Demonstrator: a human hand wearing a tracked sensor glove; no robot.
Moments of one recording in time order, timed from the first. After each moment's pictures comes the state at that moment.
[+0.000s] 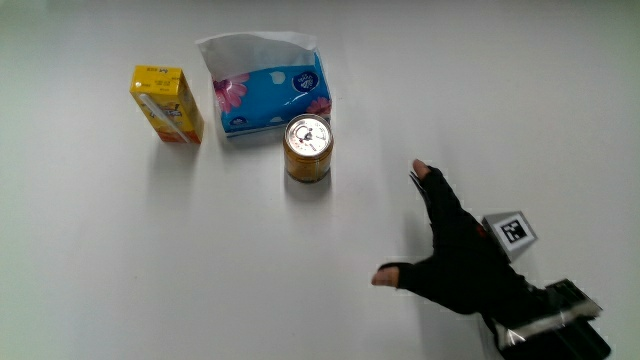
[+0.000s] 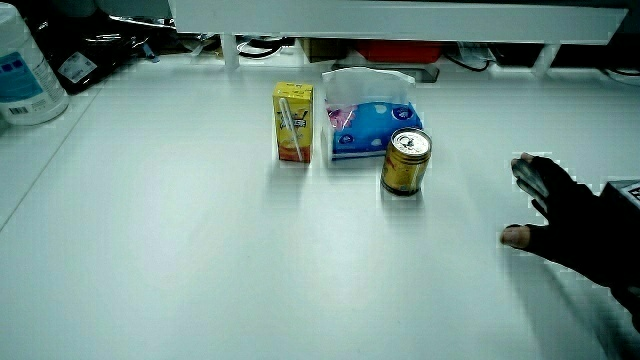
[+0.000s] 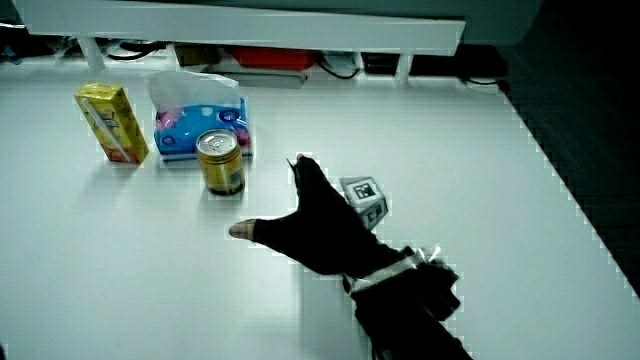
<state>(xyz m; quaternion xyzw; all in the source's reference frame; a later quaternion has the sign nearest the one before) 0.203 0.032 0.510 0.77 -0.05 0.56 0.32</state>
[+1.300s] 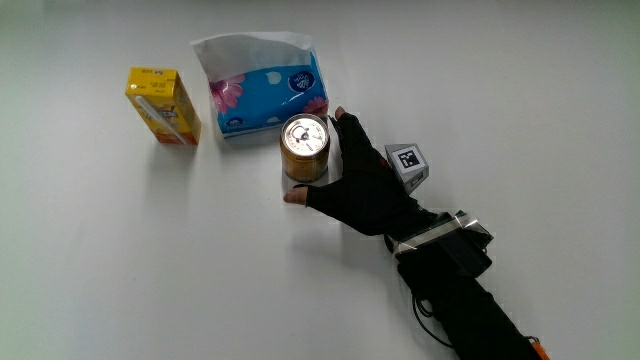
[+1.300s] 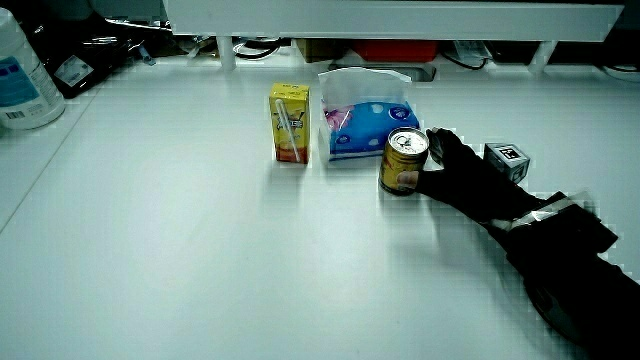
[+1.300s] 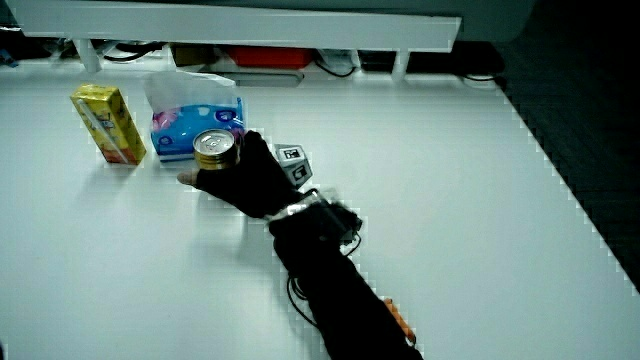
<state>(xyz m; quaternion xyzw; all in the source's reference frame) 0.111 -0.031 0.568 0.71 -0.03 0.64 0.30</state>
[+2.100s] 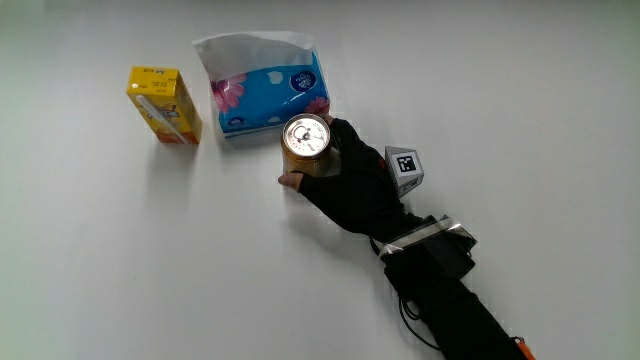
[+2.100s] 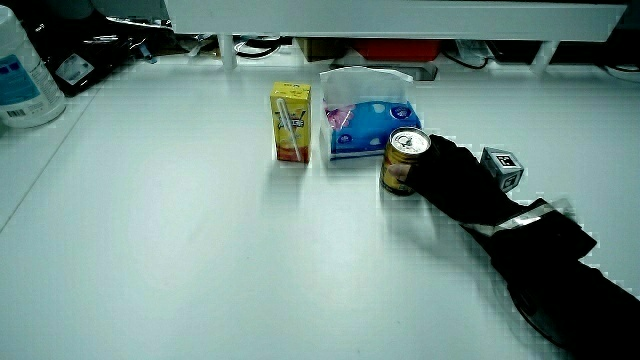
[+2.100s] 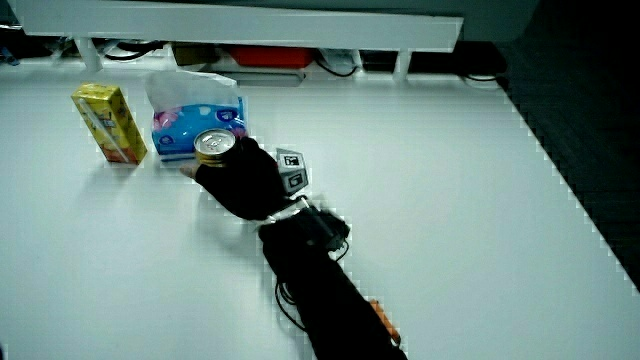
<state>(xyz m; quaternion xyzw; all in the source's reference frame) 0.112 -0.021 0.577 0.70 0.03 0.68 0.21</state>
